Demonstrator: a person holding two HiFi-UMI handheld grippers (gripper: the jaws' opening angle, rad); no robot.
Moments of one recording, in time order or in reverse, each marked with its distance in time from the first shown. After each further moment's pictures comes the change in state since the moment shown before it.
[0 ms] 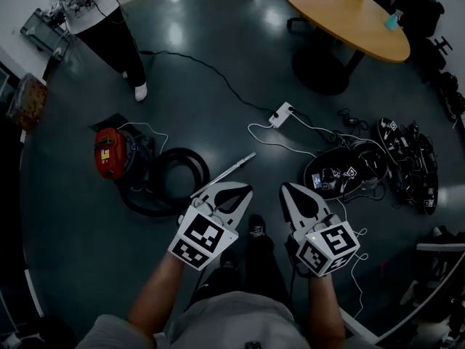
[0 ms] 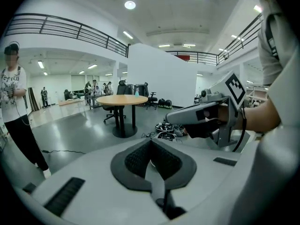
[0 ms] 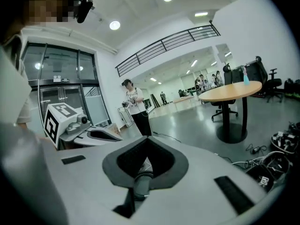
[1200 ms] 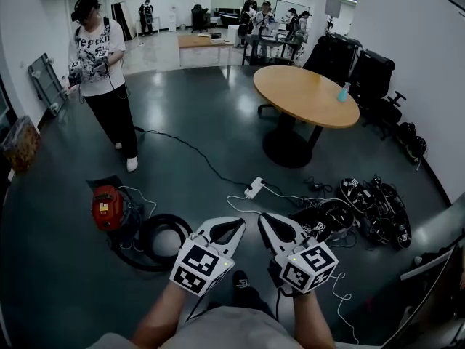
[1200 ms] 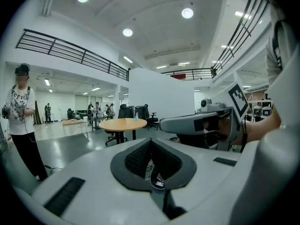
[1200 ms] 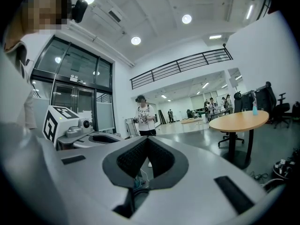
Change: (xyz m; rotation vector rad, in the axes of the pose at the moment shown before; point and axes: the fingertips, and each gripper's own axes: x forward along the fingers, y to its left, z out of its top) left arm -0.133 -0.077 0.096 0.059 -0.270 0.059; right arm -0.095 0.138 0.090 -0.181 -0.216 0.060
